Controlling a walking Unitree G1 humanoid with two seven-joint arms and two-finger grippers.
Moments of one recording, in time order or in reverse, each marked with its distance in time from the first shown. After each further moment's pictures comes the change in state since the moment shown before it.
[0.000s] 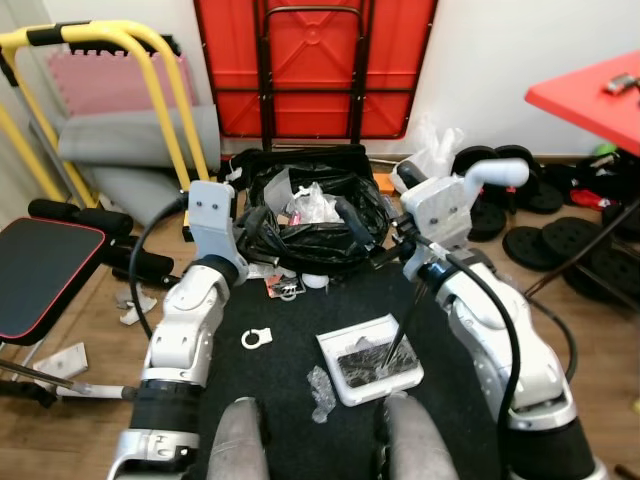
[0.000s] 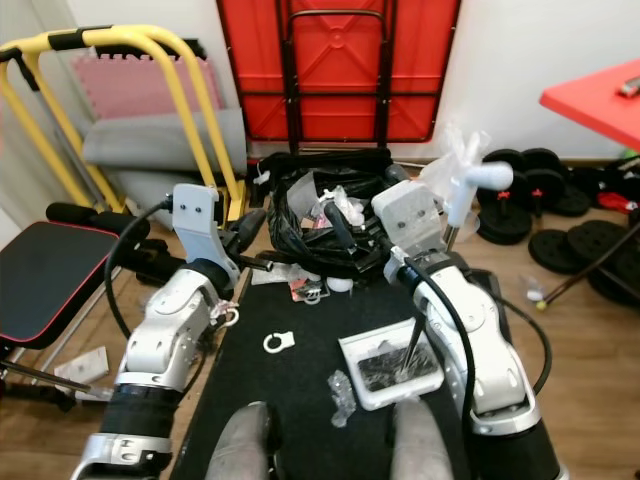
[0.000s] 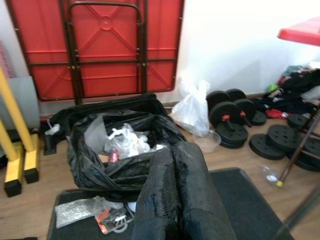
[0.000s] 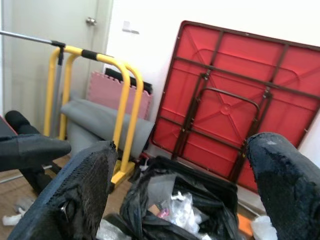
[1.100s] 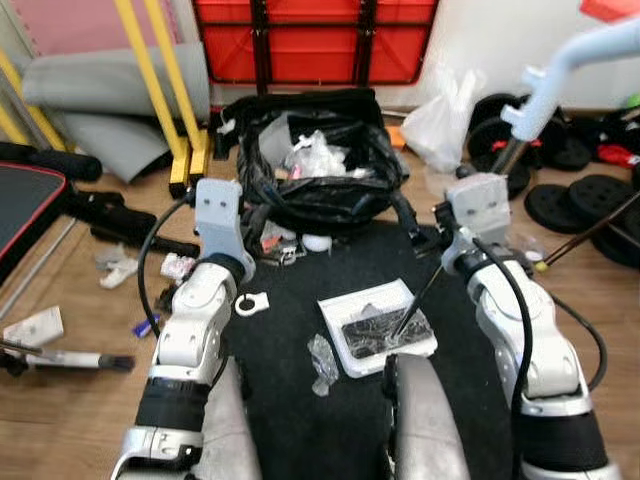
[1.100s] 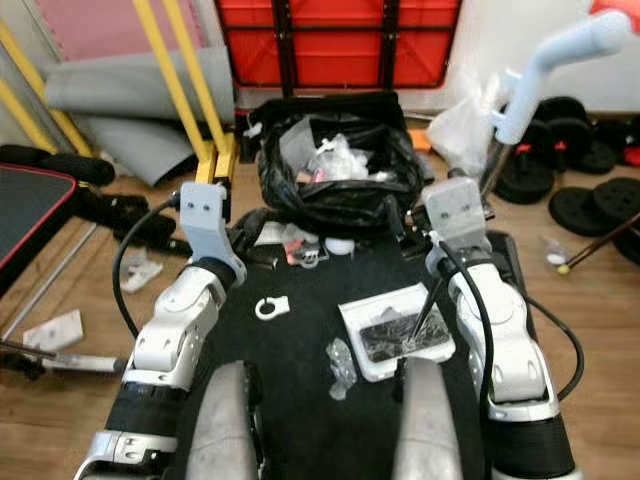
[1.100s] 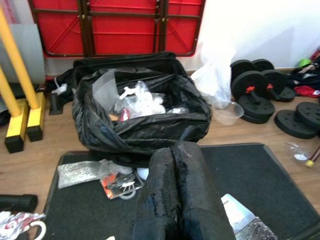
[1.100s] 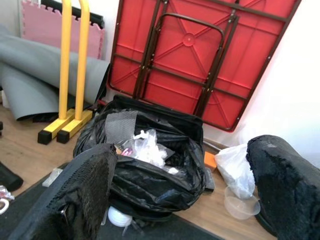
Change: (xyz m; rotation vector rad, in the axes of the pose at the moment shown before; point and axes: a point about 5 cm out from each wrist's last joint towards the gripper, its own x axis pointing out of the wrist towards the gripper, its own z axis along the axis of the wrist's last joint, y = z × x) left arm 0.000 -0.006 0.000 -0.003 -0.001 0.041; right arm -0.008 -0.045 -0.026 -0.072 0.131 -0.240
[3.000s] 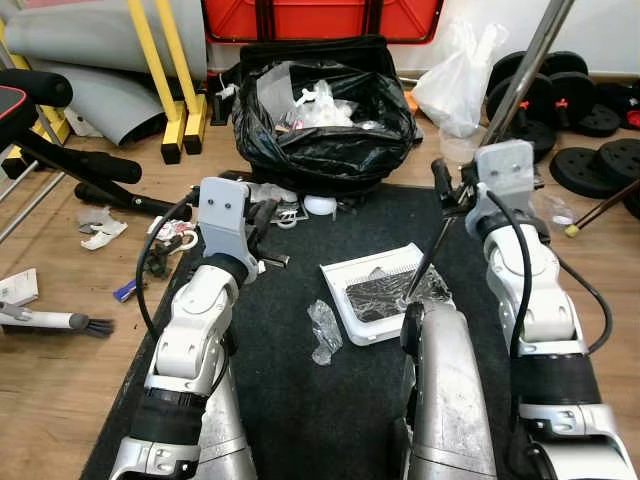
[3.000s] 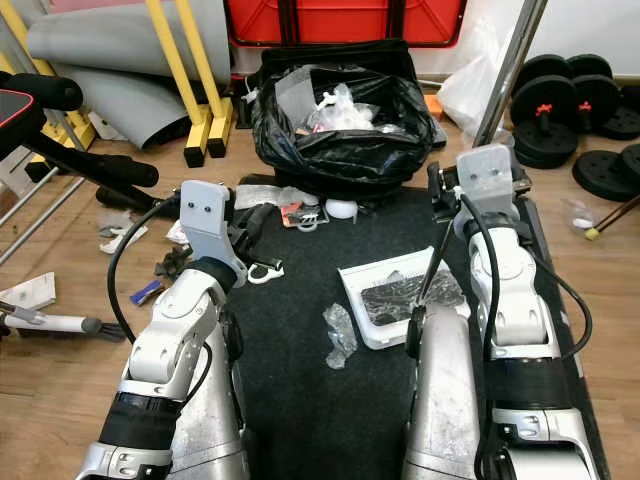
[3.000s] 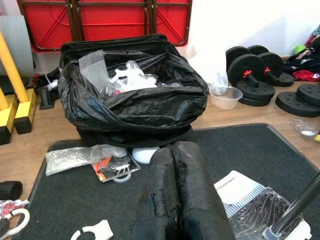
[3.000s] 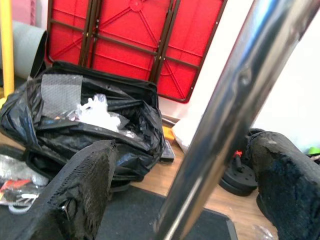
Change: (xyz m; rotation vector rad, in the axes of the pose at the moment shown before) left arm -0.007 -0.009 0.012 0.048 -0.056 -0.049; right arm 0.037 -0.040 -0.006 -0.023 0.006 -0.253
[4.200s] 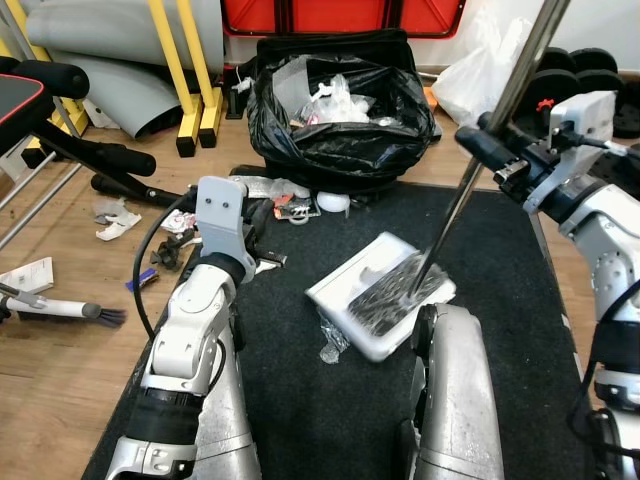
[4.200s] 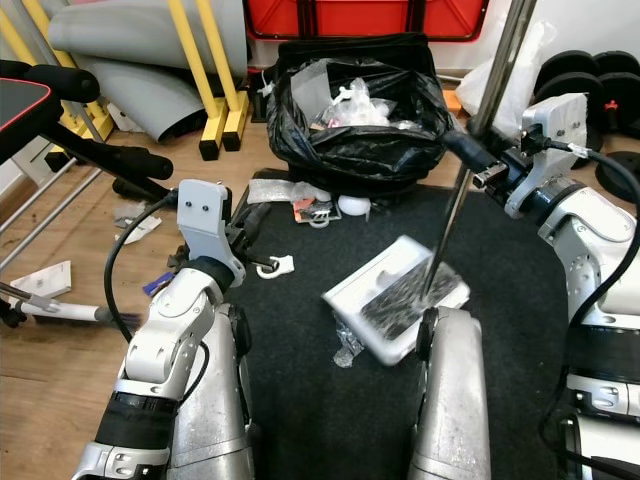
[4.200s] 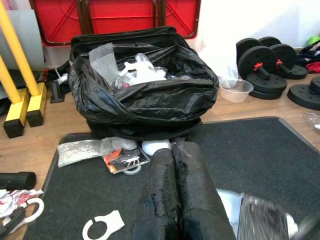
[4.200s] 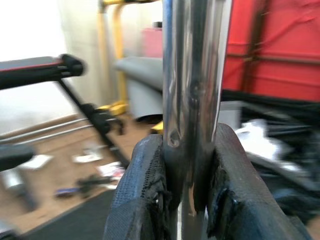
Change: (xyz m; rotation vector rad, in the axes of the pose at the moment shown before) left arm -0.001 0.002 0.002 0.011 0.007 -0.001; right arm -0.002 -0.053 0.034 0.325 -0.108 0.705
